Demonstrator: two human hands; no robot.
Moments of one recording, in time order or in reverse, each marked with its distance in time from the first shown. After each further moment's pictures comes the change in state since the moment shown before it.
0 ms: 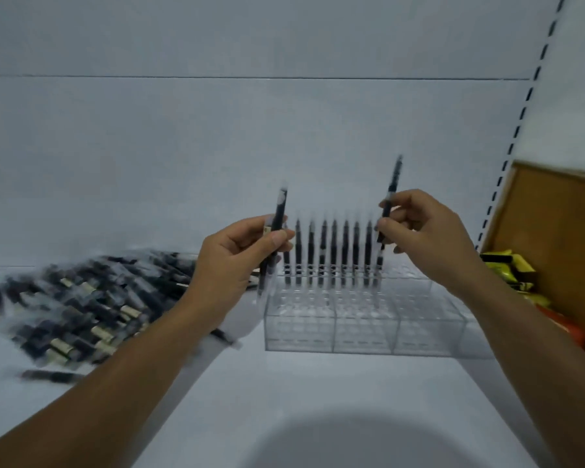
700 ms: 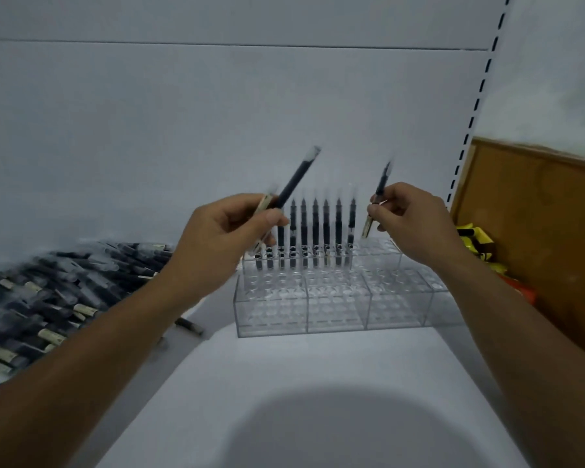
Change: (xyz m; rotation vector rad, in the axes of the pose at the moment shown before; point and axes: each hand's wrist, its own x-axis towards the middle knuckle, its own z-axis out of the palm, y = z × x) left_hand 0.009 0.005 0.020 0.219 -0.170 0.081; right_hand 0.005 0.036 -0.013 -0.300 0.099 0.094
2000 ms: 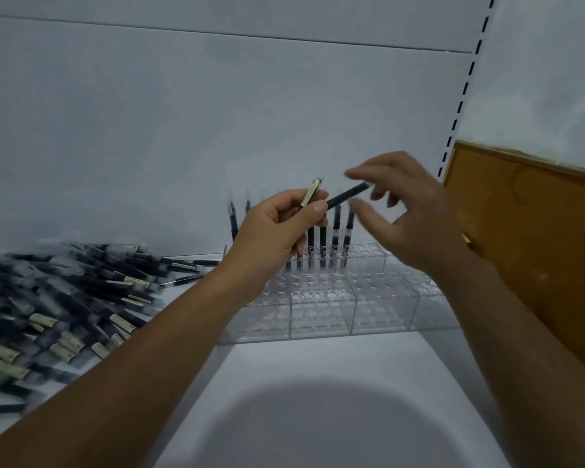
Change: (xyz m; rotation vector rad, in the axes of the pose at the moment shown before) left_hand 0.028 -0.013 0.062 -0.261 -0.101 -0.157; right_hand -0.007 -0.008 -0.016 -0.074 0.188 -0.659
